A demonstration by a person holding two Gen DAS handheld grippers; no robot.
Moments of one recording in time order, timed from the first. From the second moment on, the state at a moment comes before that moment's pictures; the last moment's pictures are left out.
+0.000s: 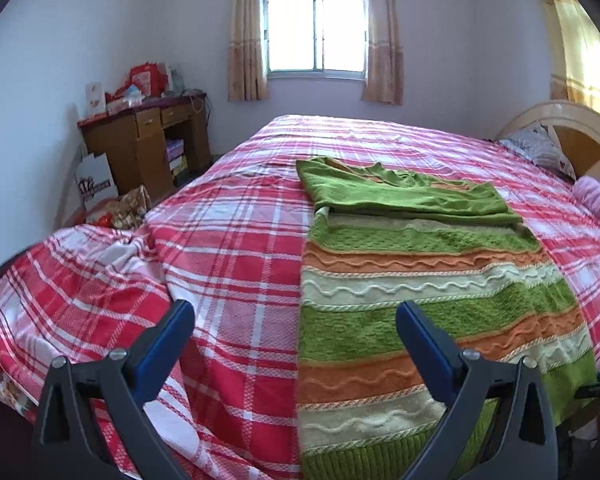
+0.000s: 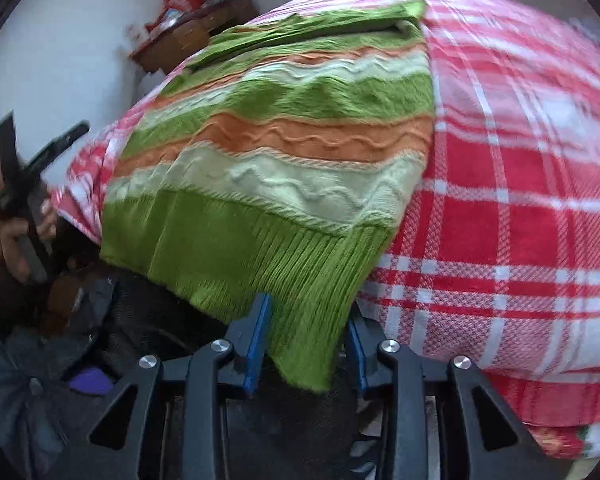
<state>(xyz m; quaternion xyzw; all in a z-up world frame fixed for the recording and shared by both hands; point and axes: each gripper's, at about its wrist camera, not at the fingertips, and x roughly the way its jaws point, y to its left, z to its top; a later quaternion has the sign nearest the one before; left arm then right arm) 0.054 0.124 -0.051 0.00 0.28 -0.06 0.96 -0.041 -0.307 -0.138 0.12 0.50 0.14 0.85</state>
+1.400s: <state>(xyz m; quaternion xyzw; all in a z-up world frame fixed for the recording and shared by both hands) 0.093 0.130 -0.064 0.00 0.33 -0.22 0.92 0.165 -0.379 -0.121 0.38 0.41 0.11 0.83</state>
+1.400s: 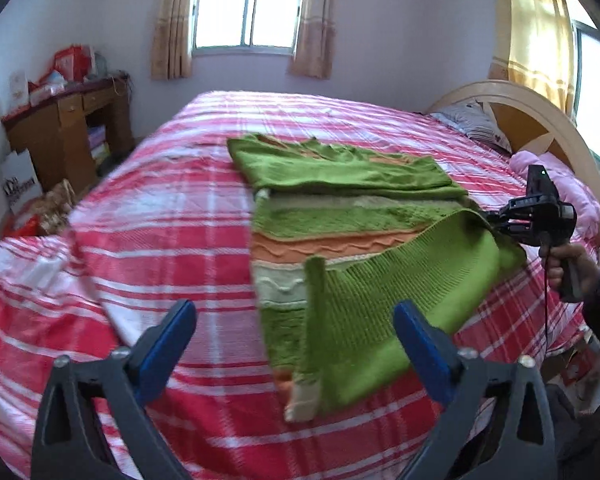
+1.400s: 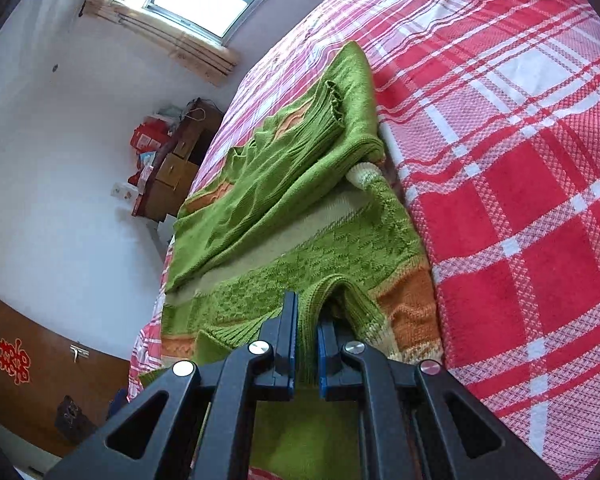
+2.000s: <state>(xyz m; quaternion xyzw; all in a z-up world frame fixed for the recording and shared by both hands) 0.118 0.107 -0.105 -0.06 0.40 -0.23 0.89 0.161 -0.389 -0.125 0.42 0.40 0.13 0.80</state>
